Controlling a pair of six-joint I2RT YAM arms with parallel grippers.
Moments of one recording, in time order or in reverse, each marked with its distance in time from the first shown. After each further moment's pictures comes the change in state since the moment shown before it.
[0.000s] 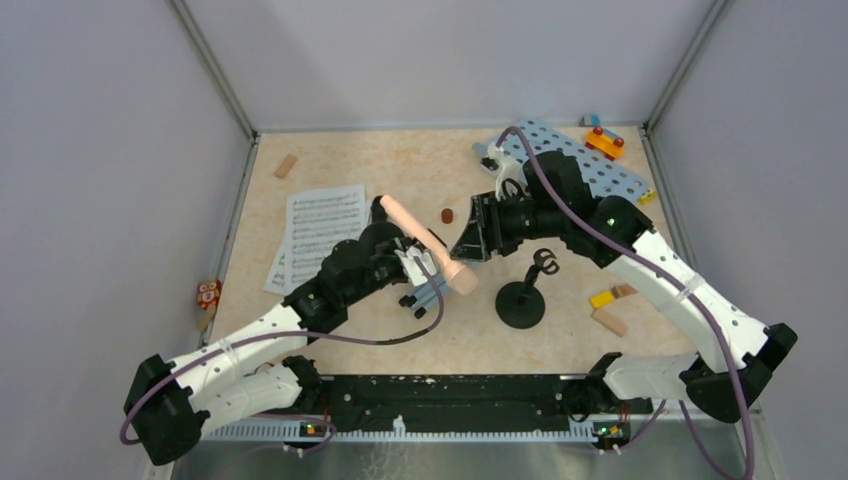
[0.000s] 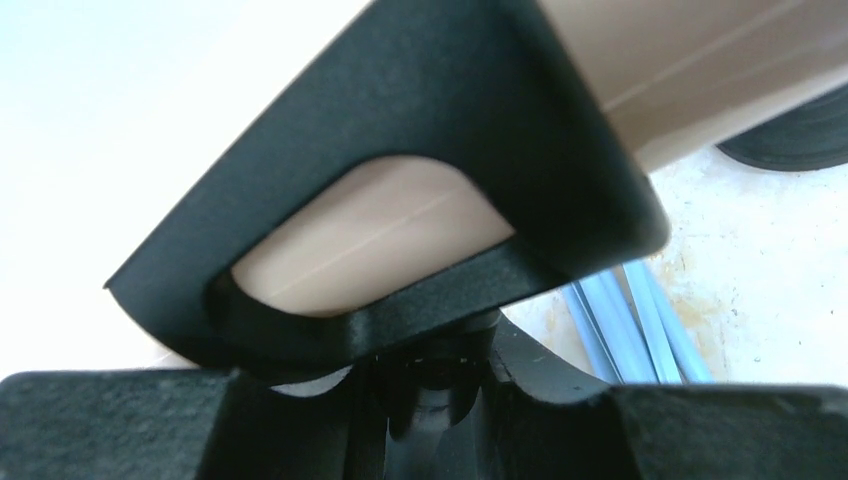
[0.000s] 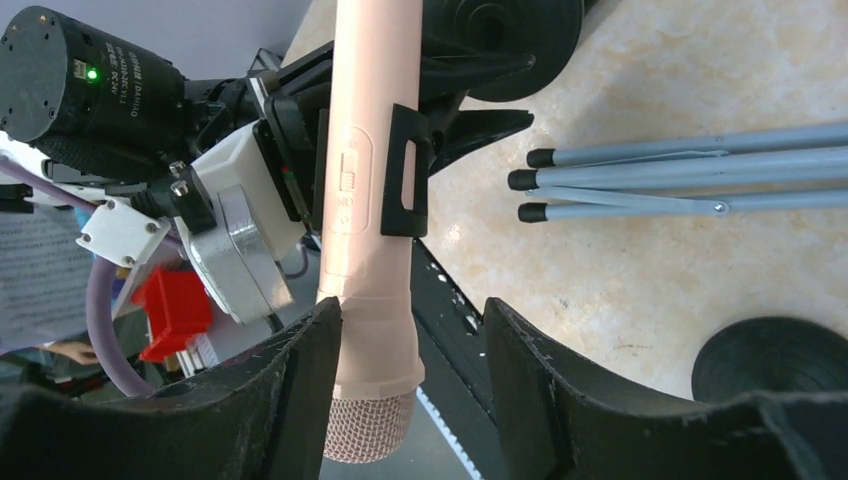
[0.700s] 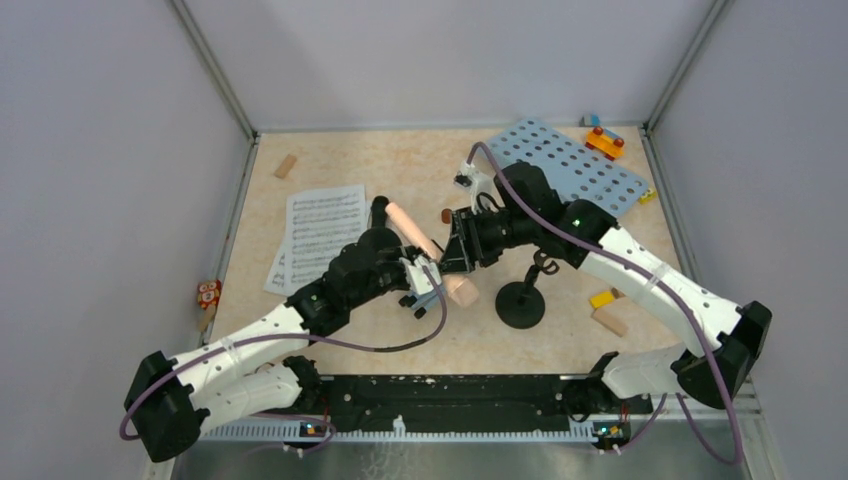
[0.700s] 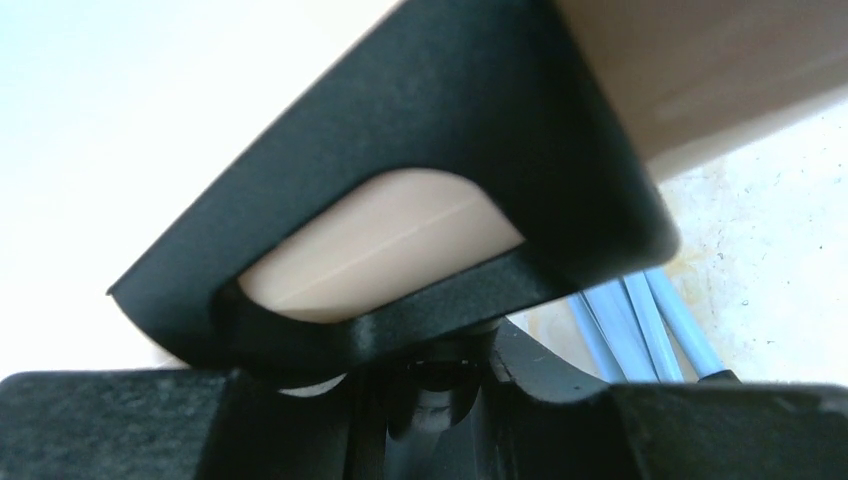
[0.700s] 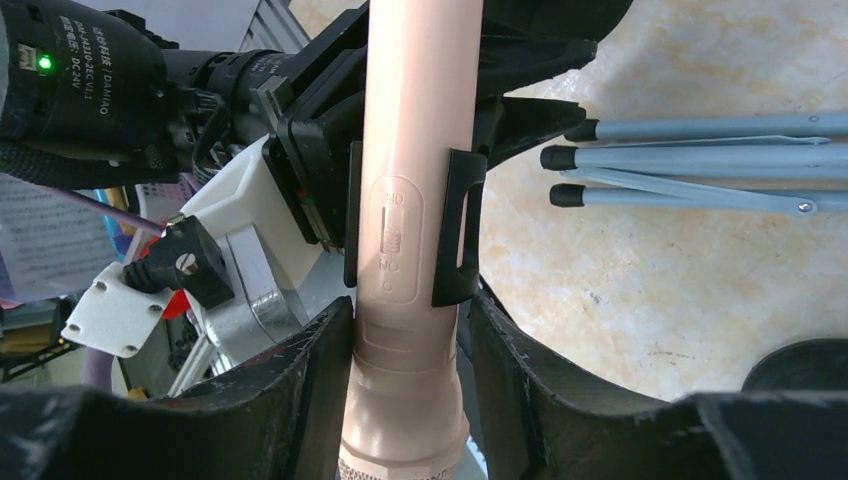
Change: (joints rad) left arm -0.026 0.007 -0.003 -0.088 -0.021 0.065; right arm 0.056 0.072 -0.070 0.076 -0.064 0.012
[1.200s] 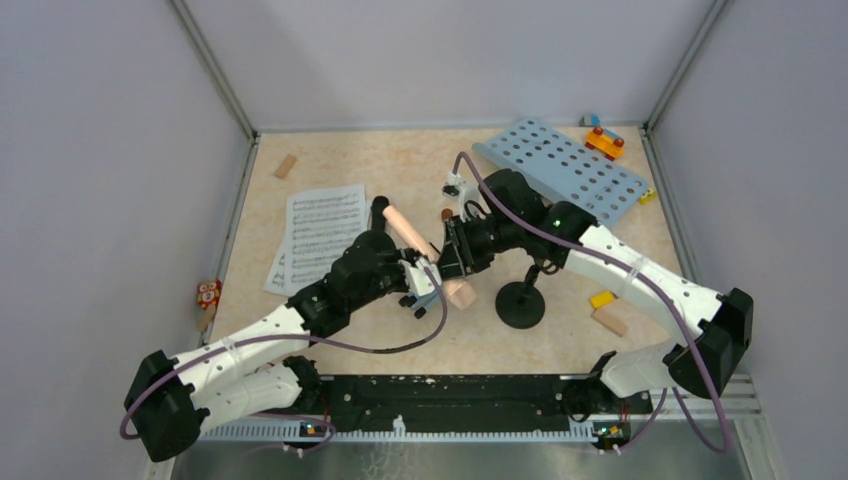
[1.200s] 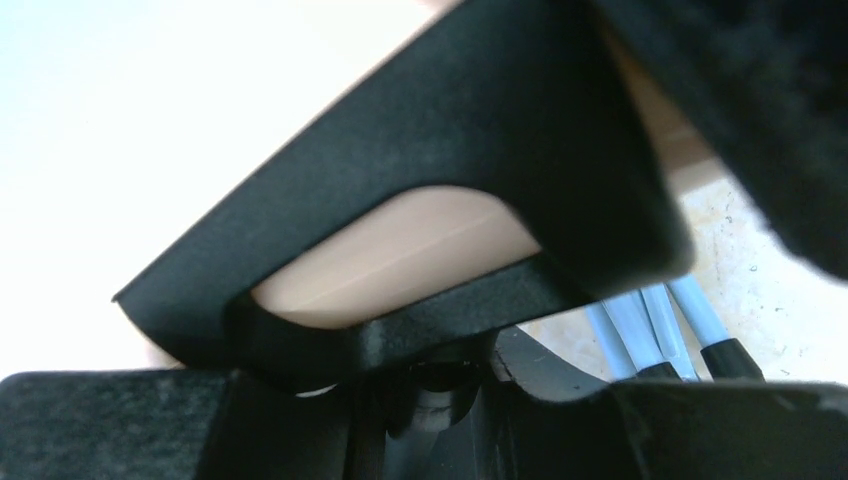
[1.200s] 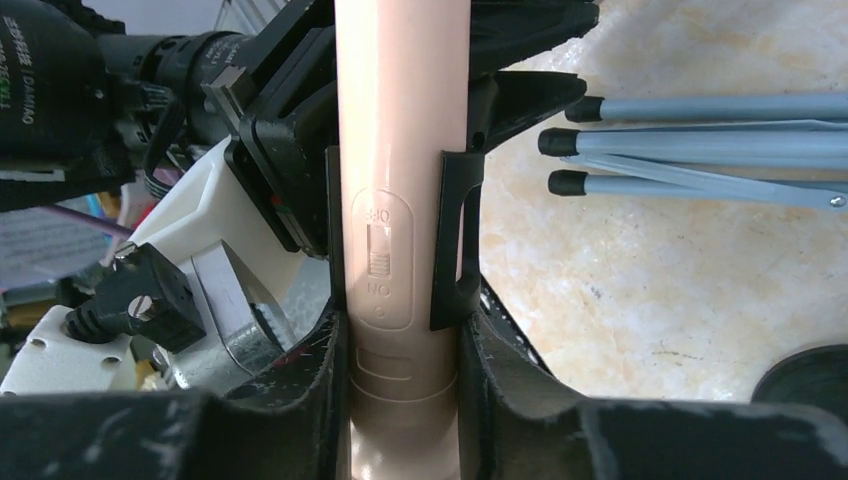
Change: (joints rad) left arm -0.005 0.003 -0.014 -0.031 -0.048 0.010; right arm 0.026 0.058 -0.040 0.033 -0.013 -0.003
